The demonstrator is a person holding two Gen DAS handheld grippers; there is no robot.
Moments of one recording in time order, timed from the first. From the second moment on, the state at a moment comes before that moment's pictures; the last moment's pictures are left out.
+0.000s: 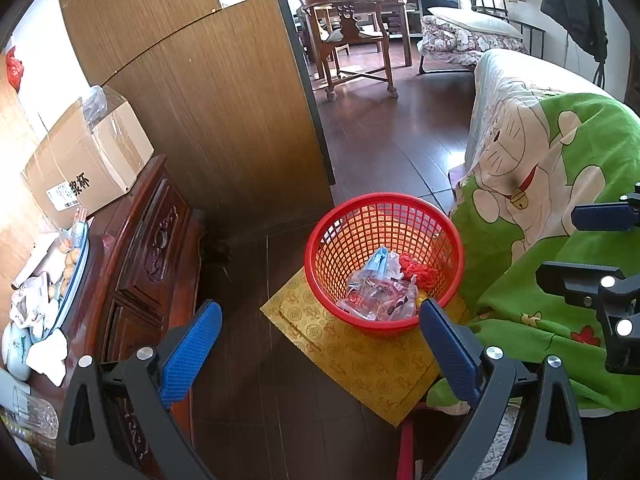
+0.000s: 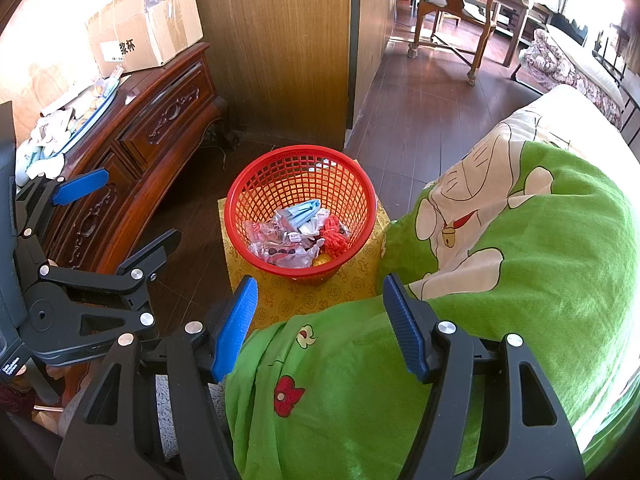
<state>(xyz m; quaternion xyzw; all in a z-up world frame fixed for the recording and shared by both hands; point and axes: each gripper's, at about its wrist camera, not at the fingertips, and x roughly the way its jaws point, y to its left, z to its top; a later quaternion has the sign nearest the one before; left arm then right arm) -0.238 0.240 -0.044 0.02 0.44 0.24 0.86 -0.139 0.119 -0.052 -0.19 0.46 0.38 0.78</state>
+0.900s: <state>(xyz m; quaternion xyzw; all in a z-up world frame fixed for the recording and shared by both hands) -0.239 0.243 -0.044 0.01 0.45 0.25 0.86 -0.139 0.119 -0.052 -0.19 0.46 0.38 0.78</state>
